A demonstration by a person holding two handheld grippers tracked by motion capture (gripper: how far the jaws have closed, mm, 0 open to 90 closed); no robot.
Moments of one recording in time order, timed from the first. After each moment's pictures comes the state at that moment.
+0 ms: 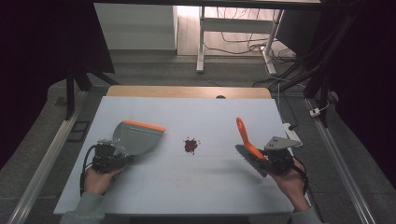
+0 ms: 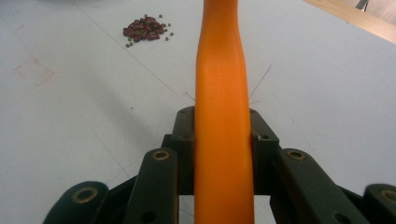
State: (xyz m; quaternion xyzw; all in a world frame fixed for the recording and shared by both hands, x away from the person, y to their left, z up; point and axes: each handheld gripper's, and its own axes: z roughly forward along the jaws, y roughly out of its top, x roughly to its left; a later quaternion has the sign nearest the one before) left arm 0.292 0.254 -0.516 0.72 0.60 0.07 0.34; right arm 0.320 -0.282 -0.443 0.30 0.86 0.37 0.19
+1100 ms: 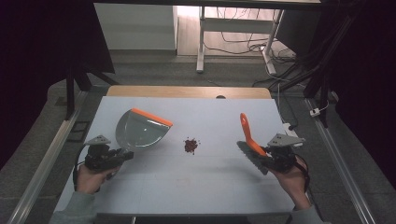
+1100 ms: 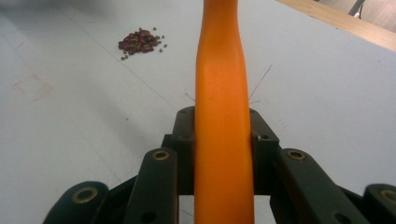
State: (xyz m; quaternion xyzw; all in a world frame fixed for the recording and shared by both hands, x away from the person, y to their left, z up) left arm 0.282 0.264 -0.492 0.75 0.49 0.08 0.43; right arm 0.326 -0.289 -0.439 0.31 0.85 0.39 0.18
